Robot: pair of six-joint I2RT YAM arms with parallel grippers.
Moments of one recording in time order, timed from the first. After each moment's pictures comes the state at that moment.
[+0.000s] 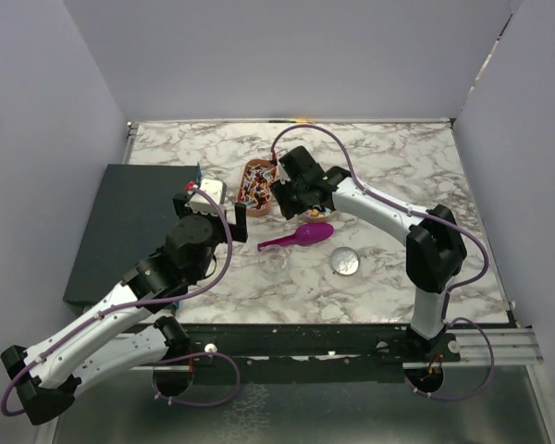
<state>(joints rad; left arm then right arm) -0.87 0.75 0.81 -0.29 -0.65 -0.16 0.75 1.88 1.56 -0.59 0.09 0.12</state>
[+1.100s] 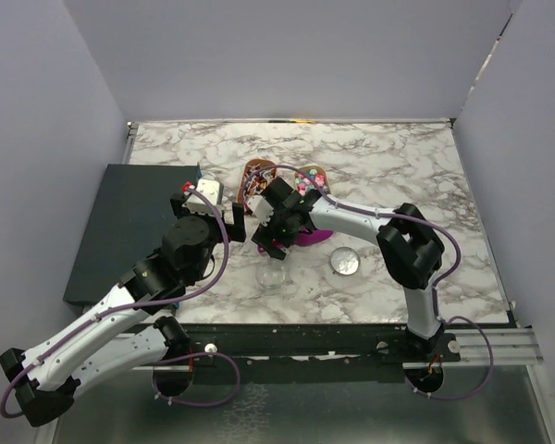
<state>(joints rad) -0.87 0.73 0.81 -0.29 -0.65 -0.15 0.85 2.01 1.48 -0.57 -0.17 -0.26</state>
